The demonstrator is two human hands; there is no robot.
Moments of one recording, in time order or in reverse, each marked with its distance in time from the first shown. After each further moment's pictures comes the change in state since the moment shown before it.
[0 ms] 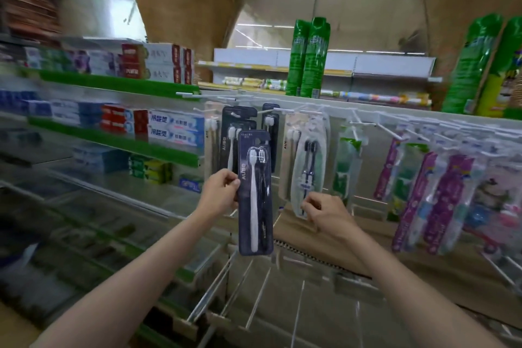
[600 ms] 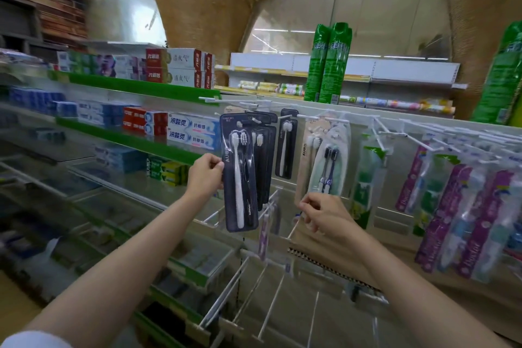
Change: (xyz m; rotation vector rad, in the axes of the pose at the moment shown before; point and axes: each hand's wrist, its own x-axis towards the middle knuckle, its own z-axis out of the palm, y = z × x) left_hand 0.044 -0.007 -0.058 0.089 0.204 -0.005; right_hand 0.023 -0.025 0.020 0.098 -0.102 -0.059
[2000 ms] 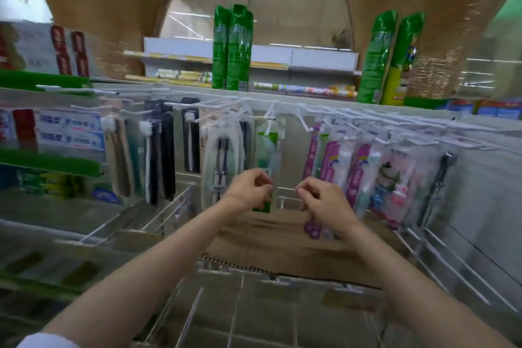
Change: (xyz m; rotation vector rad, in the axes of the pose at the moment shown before) left_hand -0.090 0.097 0.214 0.023 -0.665 0.177; right_hand -0.063 0.108 -0.116 -0.013 0.366 0.012
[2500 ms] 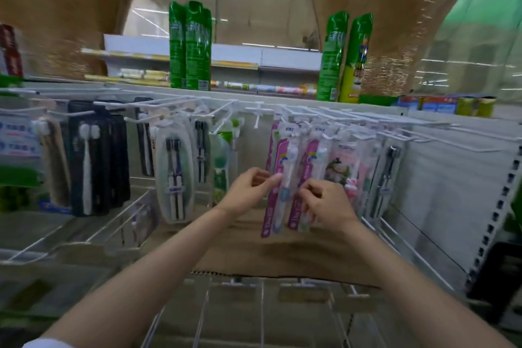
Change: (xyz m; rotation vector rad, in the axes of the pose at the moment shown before) left_hand 0.013 0.038 0.072 -0.173 -0.093 0.092; right_hand -0.021 0.047 -0.068 -0.092 0.114 0.073
